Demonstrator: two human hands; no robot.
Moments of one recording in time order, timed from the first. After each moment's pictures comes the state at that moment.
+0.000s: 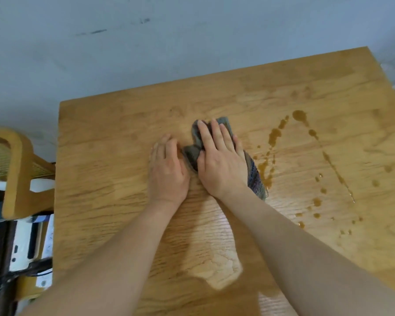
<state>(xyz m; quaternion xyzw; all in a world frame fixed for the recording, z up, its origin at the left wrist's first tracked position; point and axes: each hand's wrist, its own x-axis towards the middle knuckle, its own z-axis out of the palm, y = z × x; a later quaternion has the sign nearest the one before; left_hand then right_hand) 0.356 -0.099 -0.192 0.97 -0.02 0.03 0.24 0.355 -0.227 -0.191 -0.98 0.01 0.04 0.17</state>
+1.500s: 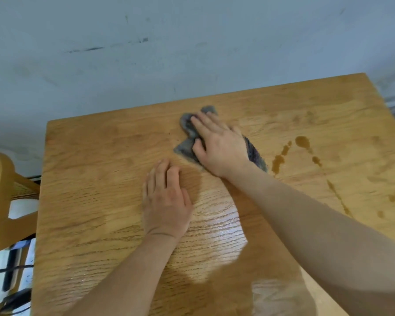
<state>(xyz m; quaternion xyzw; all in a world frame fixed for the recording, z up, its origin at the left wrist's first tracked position) 0.359 -0.100 -0.195 0.99 -0.01 -0.02 0.16 0.456 -0.250 -0.198 -0.99 -0.09 -0.01 0.12</state>
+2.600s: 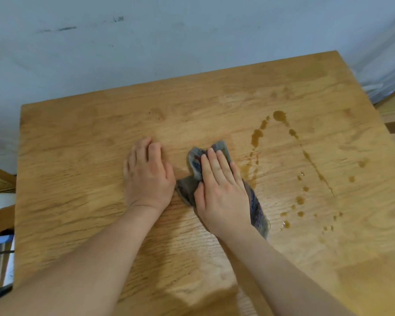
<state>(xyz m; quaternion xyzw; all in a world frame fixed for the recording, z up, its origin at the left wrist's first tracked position) 0.361 -0.101 -0.198 0.99 -0.01 0.01 0.17 0.292 -0.241 -0.197 -0.99 0.02 0.00 0.15</state>
